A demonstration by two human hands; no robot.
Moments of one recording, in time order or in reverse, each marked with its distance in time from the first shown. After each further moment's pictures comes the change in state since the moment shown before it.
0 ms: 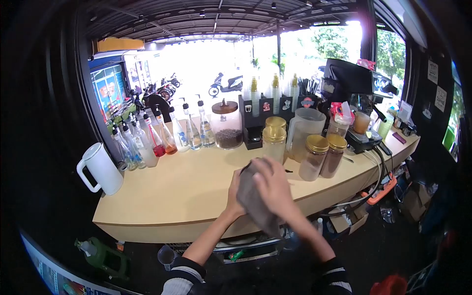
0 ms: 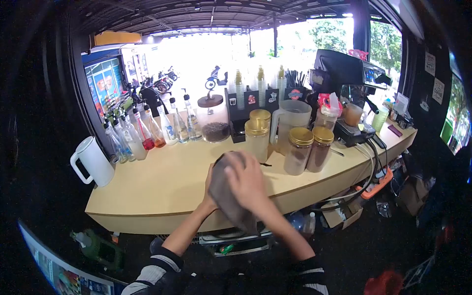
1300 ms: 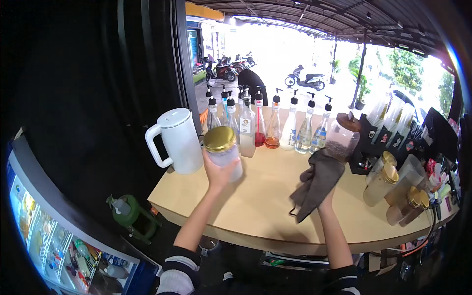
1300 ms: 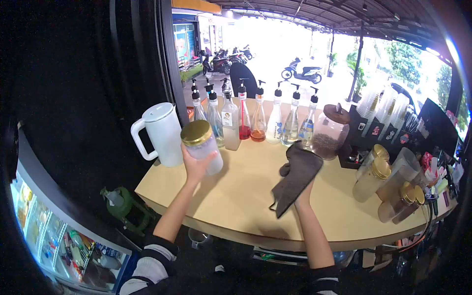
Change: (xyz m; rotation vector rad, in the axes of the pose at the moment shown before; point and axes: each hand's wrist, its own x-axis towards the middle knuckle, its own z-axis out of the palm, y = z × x) left_hand -0.035 -0.154 -0.394 0.121 0.755 -0.269; right_hand 0.080 -0.096 0.264 1.211 -0.187 0.683
